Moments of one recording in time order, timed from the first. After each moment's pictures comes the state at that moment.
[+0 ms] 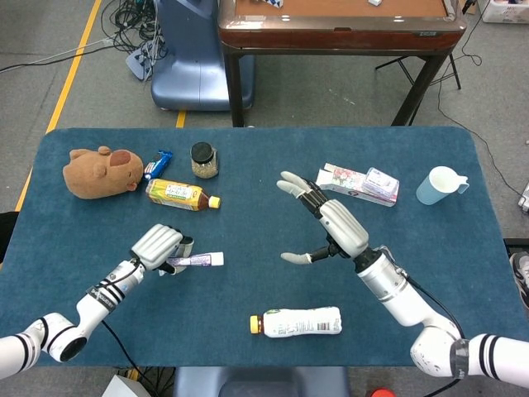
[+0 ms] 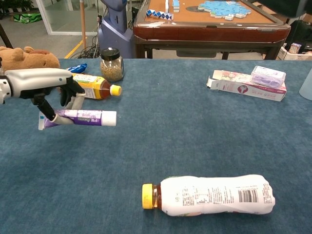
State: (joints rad) left arm -0.76 -1.37 -0.05 -1.38 1.45 0.87 -0.12; right arm 0.70 -1.24 0.23 -1.77 -1.50 1.16 0.50
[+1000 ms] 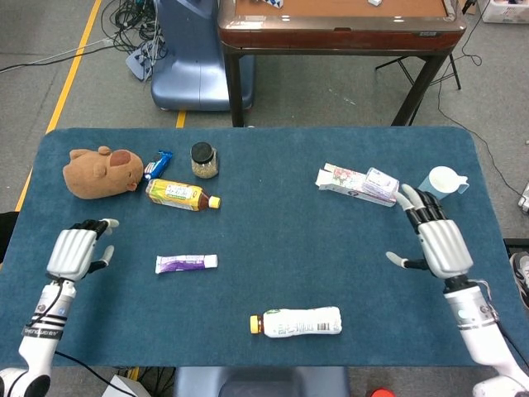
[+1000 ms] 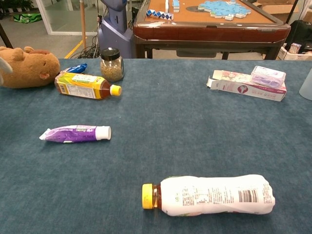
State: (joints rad) left arm -0.43 -1.28 -0.07 -1.48 1.28 1.32 0.11; right arm 0.37 -1.11 0.07 -1.71 -1.38 1.38 0.00
